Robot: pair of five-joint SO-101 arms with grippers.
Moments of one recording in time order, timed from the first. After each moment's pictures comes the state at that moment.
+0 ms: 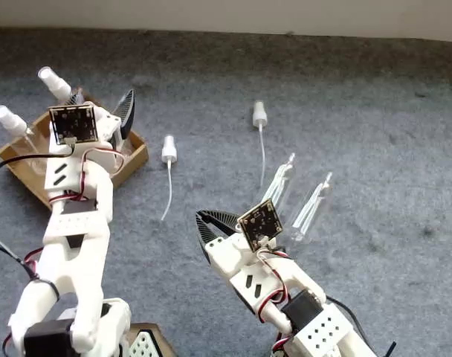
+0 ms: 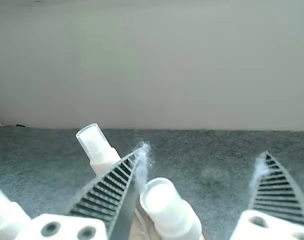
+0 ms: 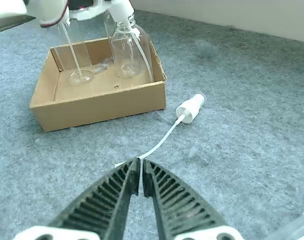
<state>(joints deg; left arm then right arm) -14.0 -26.7 62.1 -24.9 -0.7 -42.1 -87.2 96.0 16.8 -4.0</state>
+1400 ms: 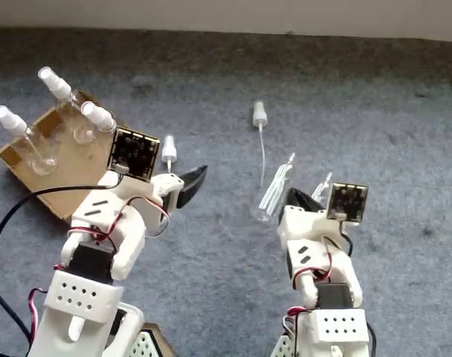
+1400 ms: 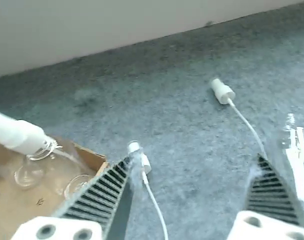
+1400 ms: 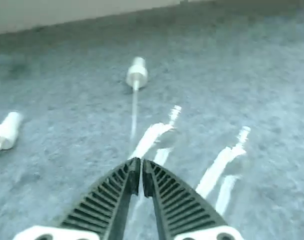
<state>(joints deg) 10.0 -66.7 62.2 38.4 -0.7 -3.8 -87.2 94.8 26.5 -10.2</state>
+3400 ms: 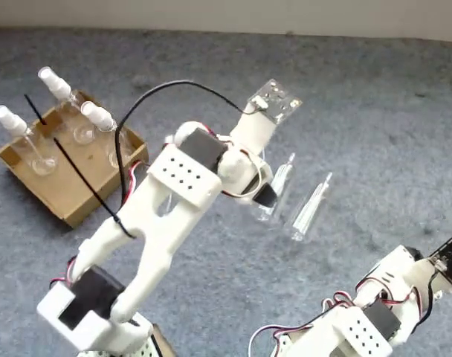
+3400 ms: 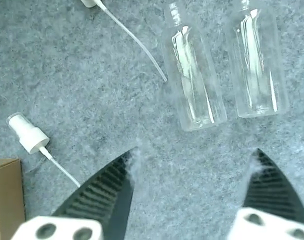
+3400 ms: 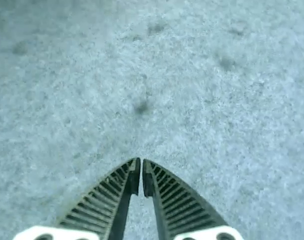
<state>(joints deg) 30.5 -1.3 -3.7 79.9 -0.7 49.5 -87.0 96.0 33.7 1.5</state>
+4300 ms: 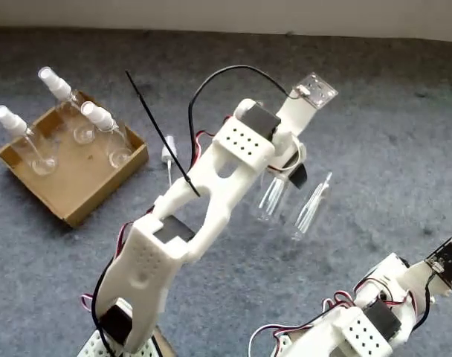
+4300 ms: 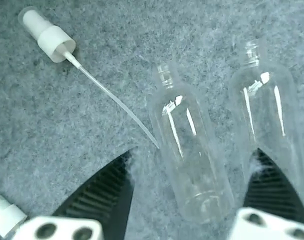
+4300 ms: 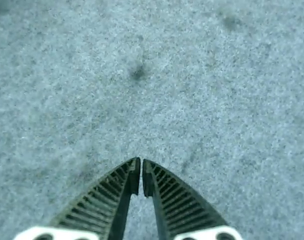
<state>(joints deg) 32.6 40.8 -48.4 85.1 -0.7 50.0 -87.0 96.0 39.7 1.7</state>
